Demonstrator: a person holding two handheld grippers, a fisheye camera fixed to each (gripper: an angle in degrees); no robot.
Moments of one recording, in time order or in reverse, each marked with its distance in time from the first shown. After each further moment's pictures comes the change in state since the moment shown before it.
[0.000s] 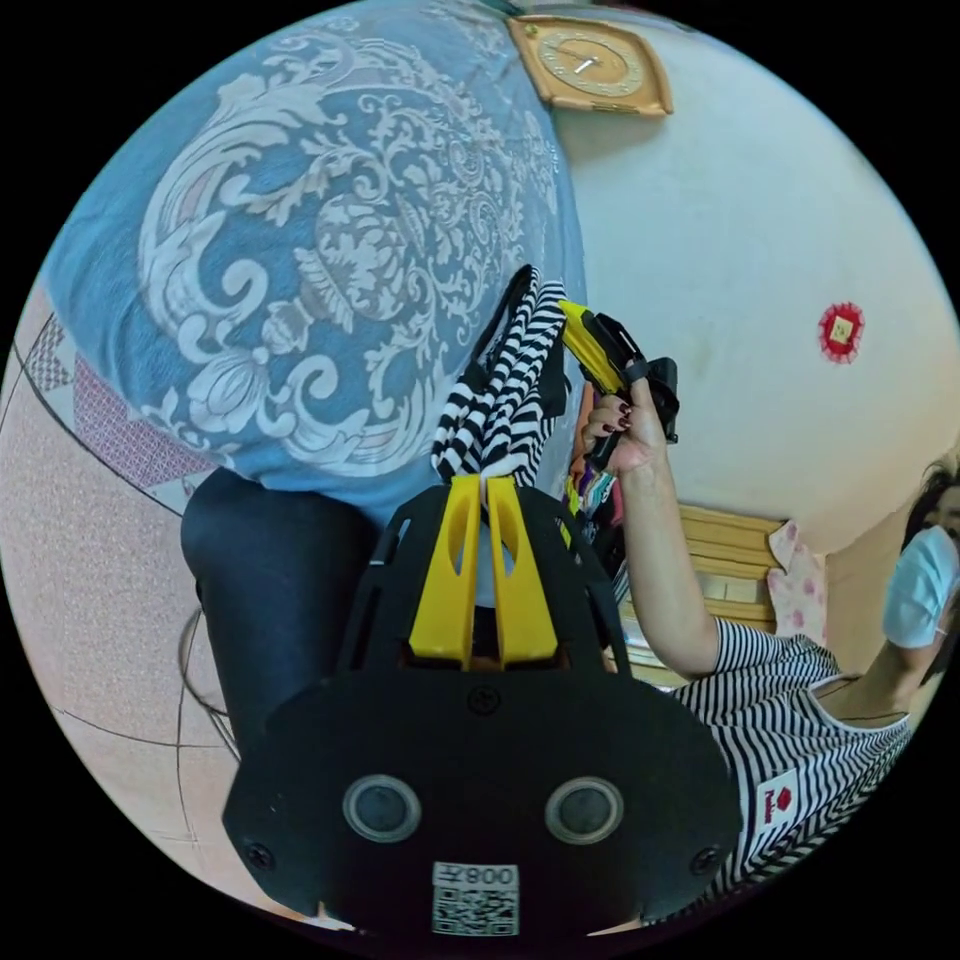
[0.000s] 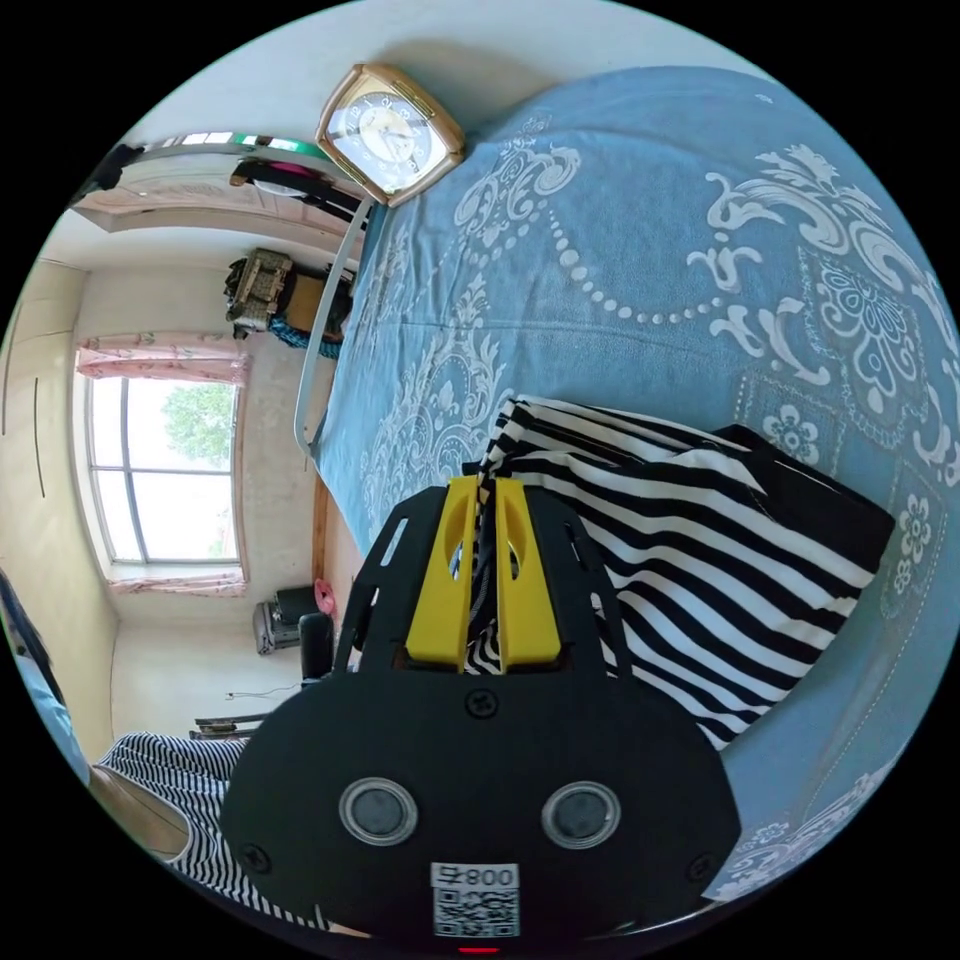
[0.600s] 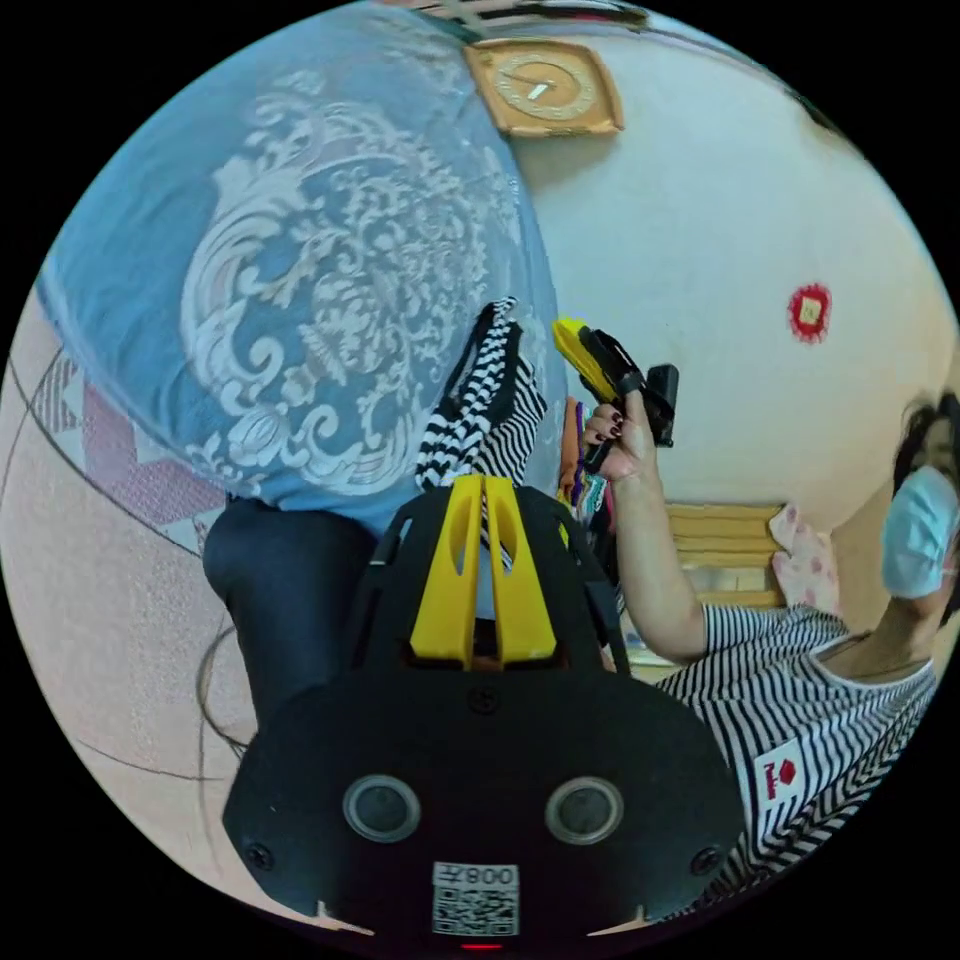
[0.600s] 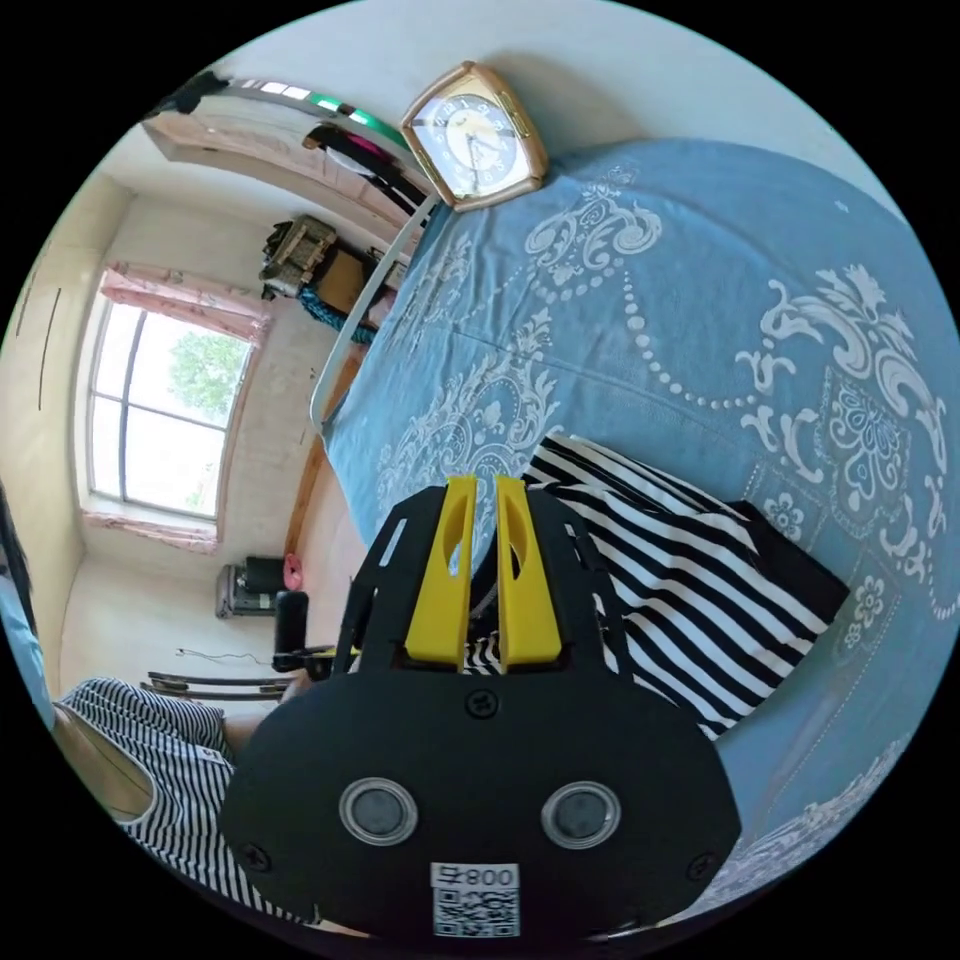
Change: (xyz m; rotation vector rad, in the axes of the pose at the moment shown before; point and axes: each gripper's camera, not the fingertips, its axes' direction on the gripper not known) left arm -0.083 0.076 -0.048 0.079 0.002 0.096; right arm -0.113 -0.029 0.070 0.030 0.072 -0.203
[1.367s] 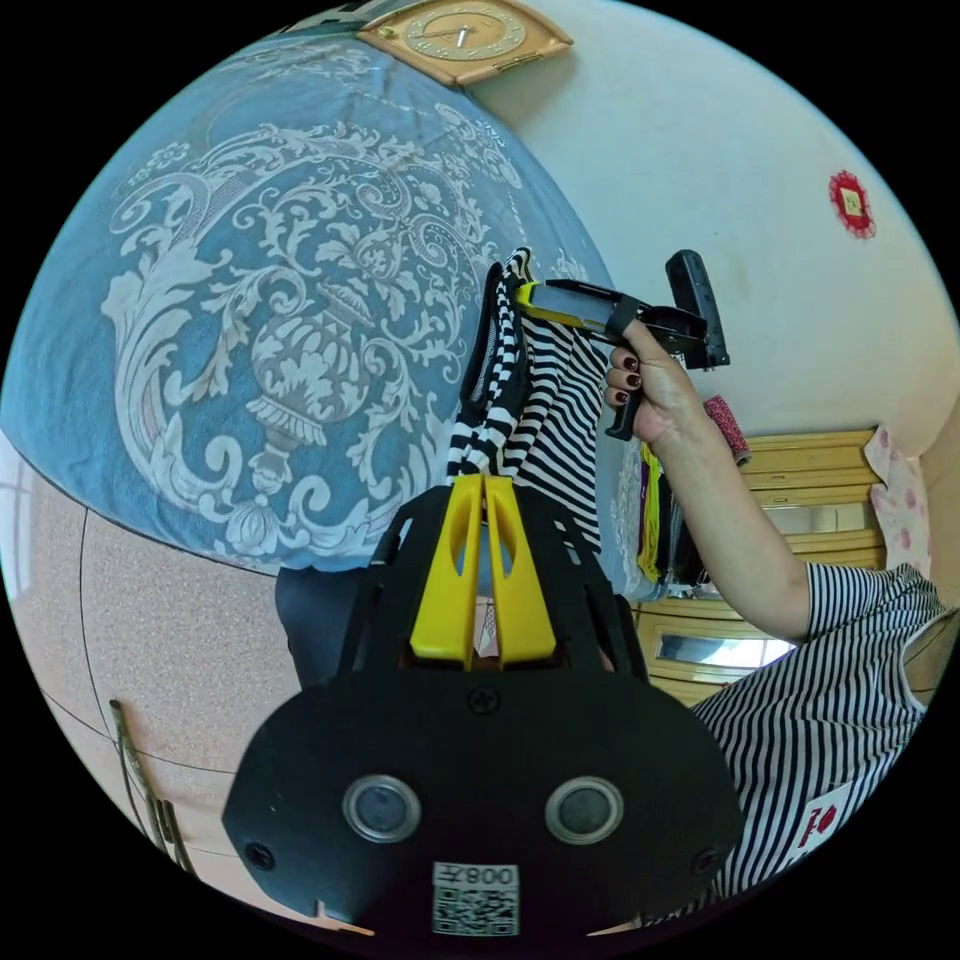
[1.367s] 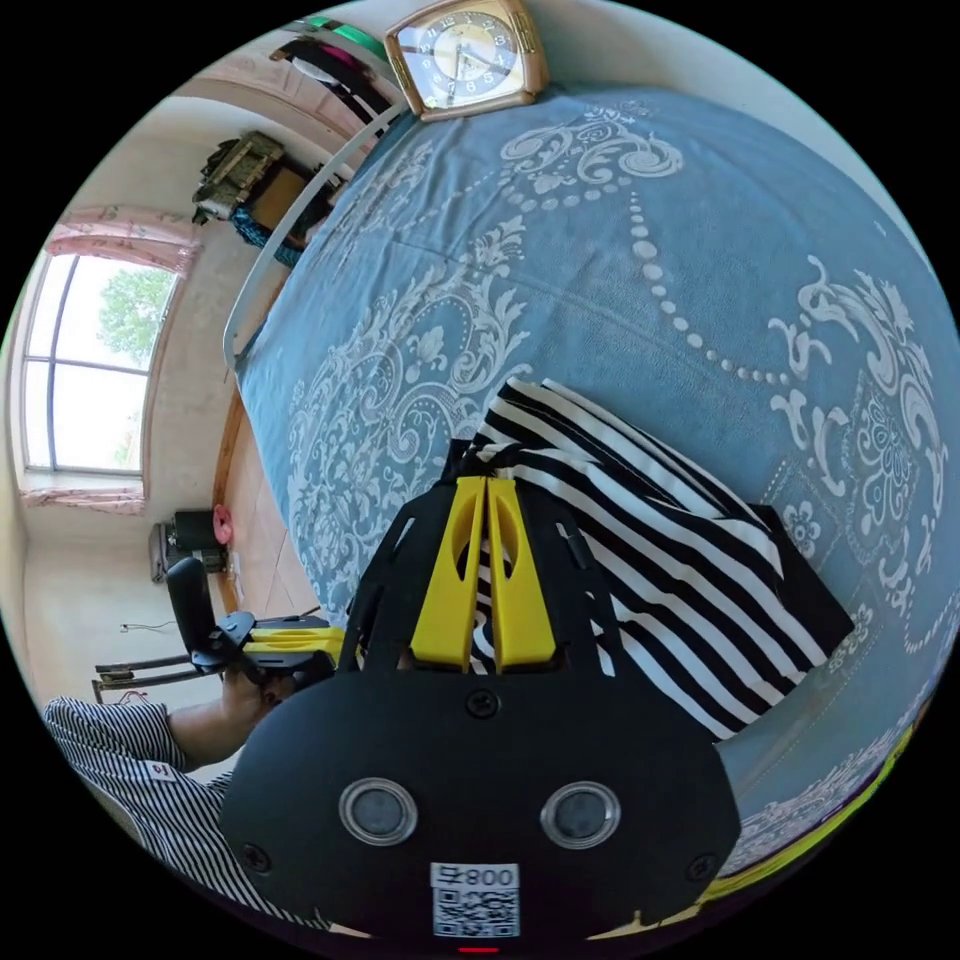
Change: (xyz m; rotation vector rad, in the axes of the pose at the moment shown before) left arm 0.025 0.027 0.062 -0.138 -0.294 0.164; right arm -0.011 -0.039 0.088 -0.192 0.205 -0.019
